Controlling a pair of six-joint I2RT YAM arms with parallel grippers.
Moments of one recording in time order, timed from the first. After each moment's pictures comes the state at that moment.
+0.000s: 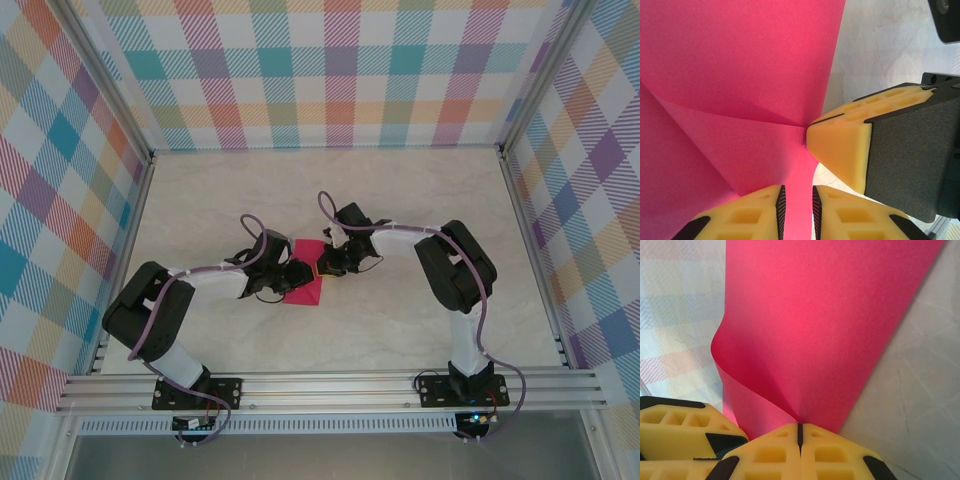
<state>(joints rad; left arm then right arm) -0.56 1.61 0.71 0.01 0.36 -0.89 0.63 2.02 1.22 -0.34 -0.62 0.56</state>
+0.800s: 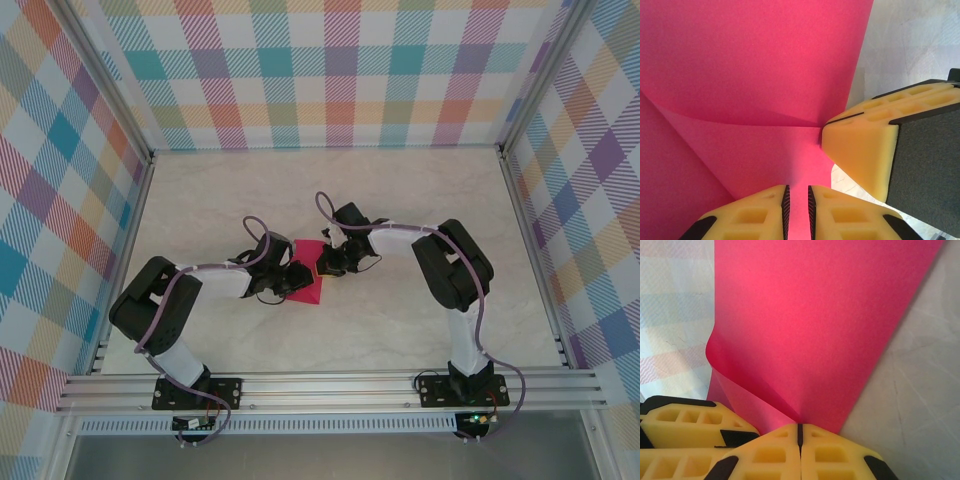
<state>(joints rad) -0.56 1.65 0.71 0.02 0.36 -0.89 0.63 2.04 1.25 -0.37 -0.60 0.55</state>
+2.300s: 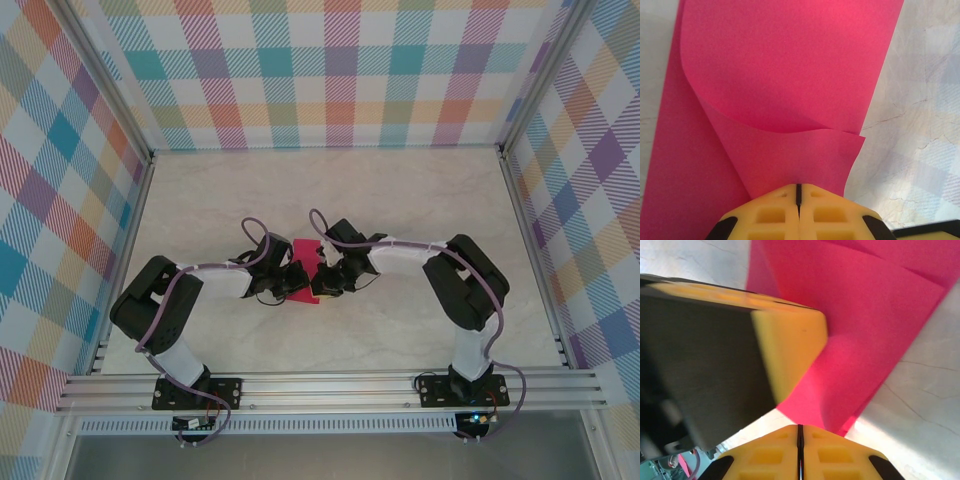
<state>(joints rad) -0.56 1.66 0.71 0.00 0.32 -0.92 0.75 1.89 1.10 -0.38 -0.61 0.65</state>
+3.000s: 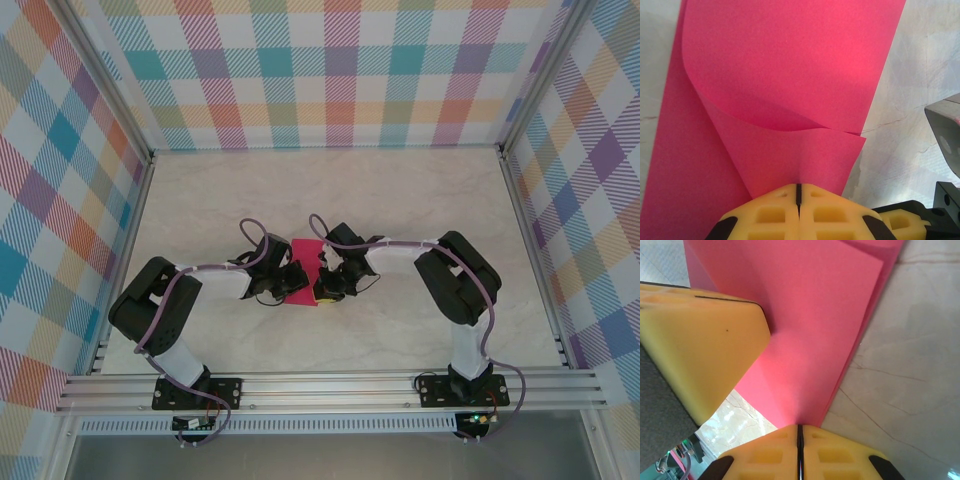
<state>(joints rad) -0.56 1.65 0.70 0.00 0.30 -0.94 0.75 1.94 1.10 -0.39 -0.61 0.65</state>
